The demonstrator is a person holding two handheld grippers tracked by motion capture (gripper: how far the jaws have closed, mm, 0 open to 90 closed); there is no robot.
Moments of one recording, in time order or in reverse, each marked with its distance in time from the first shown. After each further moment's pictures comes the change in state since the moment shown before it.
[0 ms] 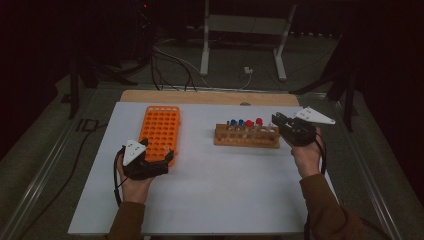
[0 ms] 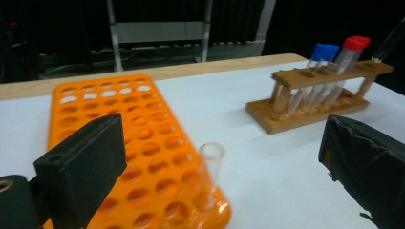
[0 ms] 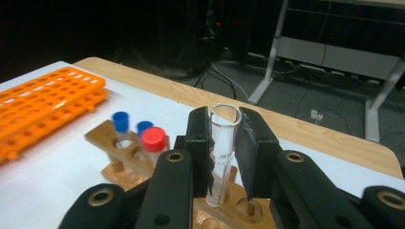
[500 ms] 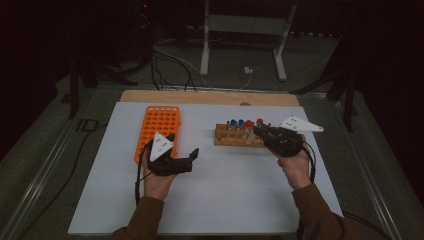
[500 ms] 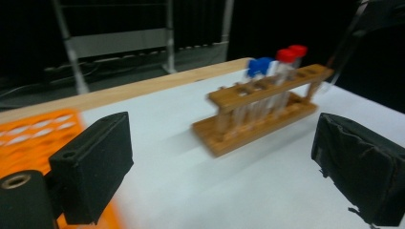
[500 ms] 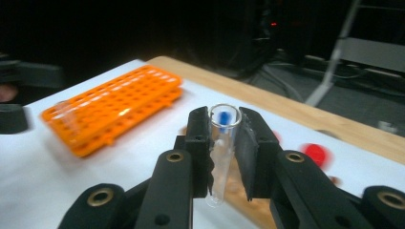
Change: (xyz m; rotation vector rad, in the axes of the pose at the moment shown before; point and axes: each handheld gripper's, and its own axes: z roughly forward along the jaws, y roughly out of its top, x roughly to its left) left arm -0.054 0.025 0.033 -0.011 -0.138 0.086; right arm 0.054 0.002 -0.006 0.001 0.211 -0.014
